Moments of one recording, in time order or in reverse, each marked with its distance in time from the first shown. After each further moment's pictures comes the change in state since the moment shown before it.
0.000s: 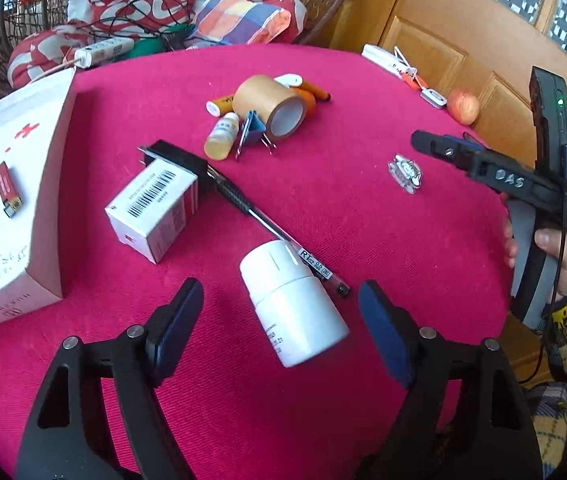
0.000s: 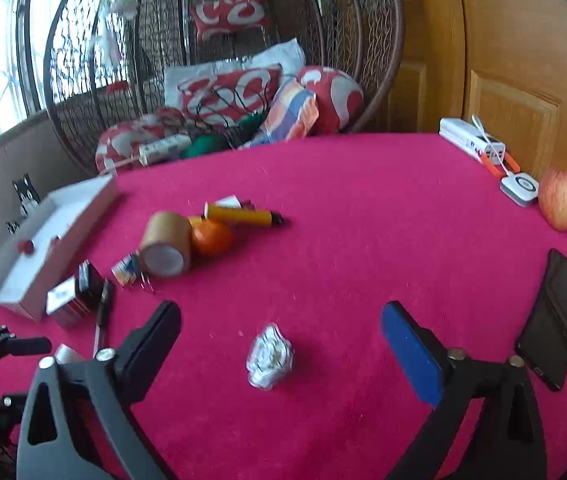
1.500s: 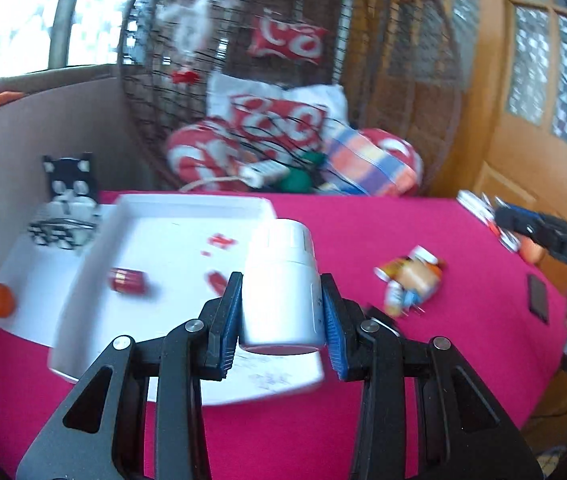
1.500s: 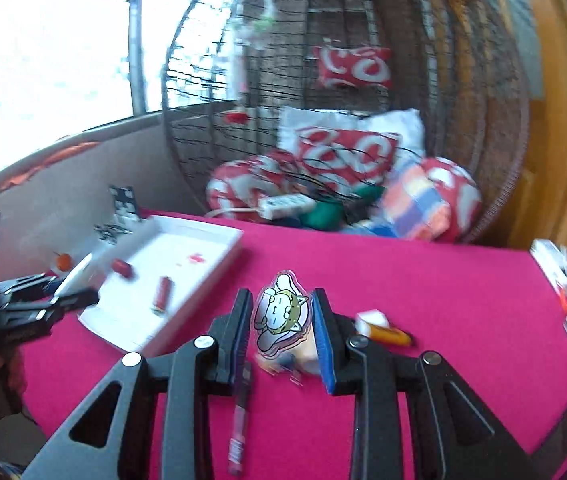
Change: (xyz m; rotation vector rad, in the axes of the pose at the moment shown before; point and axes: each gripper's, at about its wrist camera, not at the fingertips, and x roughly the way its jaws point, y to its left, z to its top) left arm -0.155 0.128 0.021 -0.192 -0.431 0.306; right arm -0.048 0.126 0.088 -0.258 -0.168 0.282
